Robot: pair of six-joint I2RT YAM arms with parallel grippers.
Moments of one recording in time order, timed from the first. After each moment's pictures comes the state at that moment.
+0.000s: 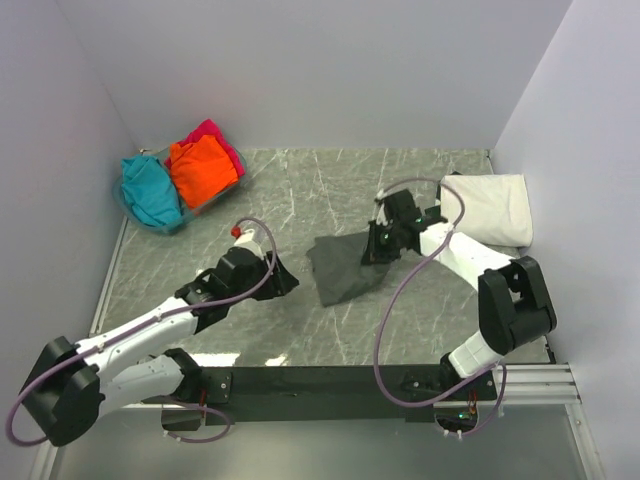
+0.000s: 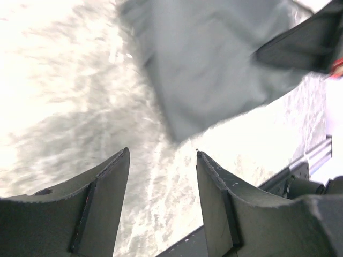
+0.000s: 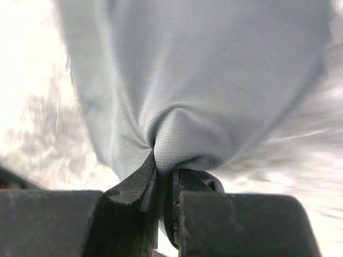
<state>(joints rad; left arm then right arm) -0.72 1.03 0.52 -0.07 0.00 -0.82 0.41 1.55 0.97 -0.48 -0.27 0.42</state>
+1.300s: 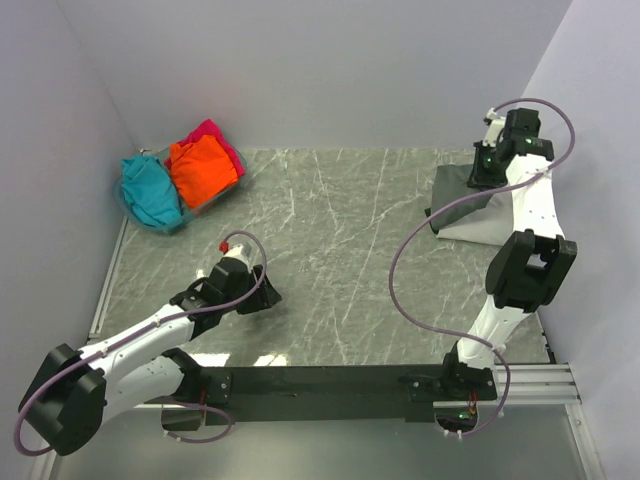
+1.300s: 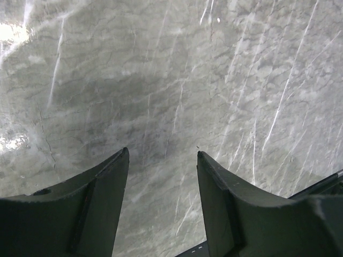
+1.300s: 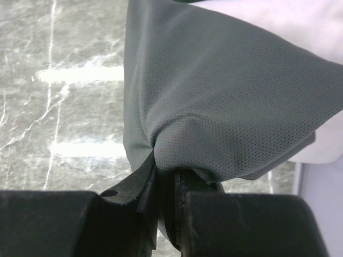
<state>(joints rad) -0.62 0.98 0.40 -0.16 0.01 -0.80 -0.22 1.84 1.83 -0.92 -0.18 -0.12</state>
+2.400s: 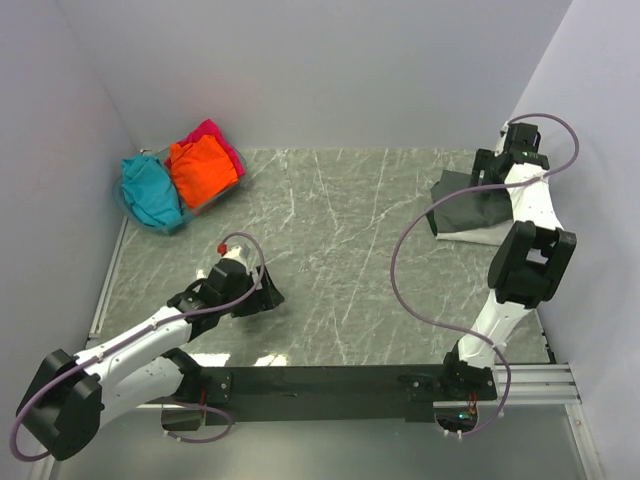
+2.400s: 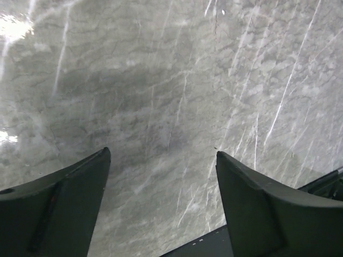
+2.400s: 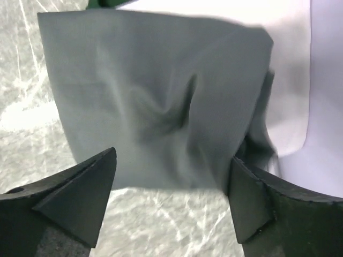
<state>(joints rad) -0.62 0.96 0.40 -0.21 0.02 -0.81 -0.29 1.90 1.71 -0.71 0.04 -0.02</state>
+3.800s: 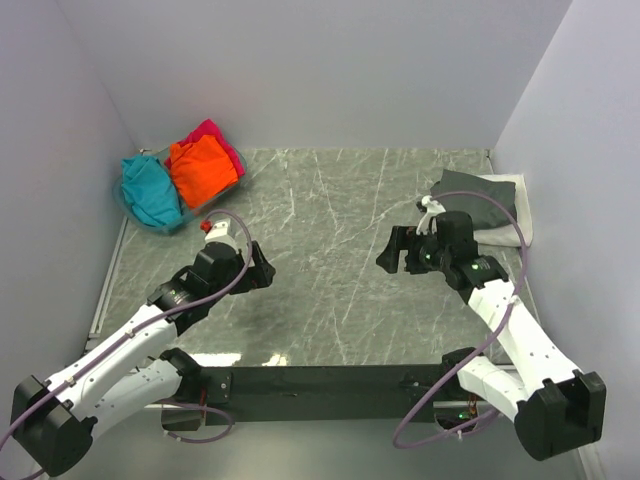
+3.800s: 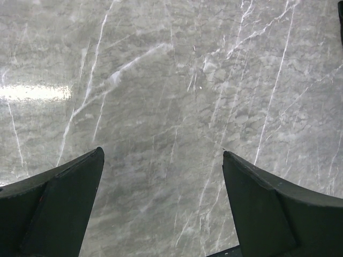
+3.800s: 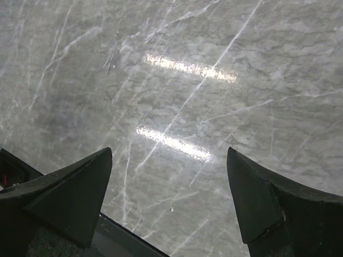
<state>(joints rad) -0.62 0.84 0.61 -0.39 -0.19 -0.70 0.25 0.98 0.77 -0.49 -0.32 0.30</state>
